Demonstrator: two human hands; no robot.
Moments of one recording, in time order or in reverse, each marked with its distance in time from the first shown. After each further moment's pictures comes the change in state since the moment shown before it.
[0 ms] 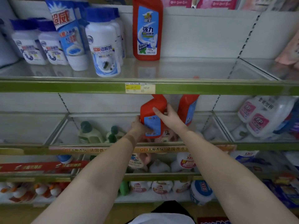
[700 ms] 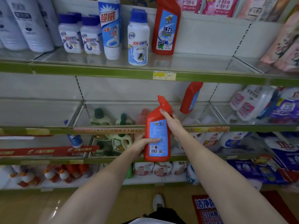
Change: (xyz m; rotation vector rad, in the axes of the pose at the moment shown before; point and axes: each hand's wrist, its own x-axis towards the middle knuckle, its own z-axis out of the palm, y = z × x) left_hand -0.236 -0.044 -0.093 -0.317 -0.474 -0.103; right_hand -0.128 -0.031 0.087 0.271 0.152 0.363
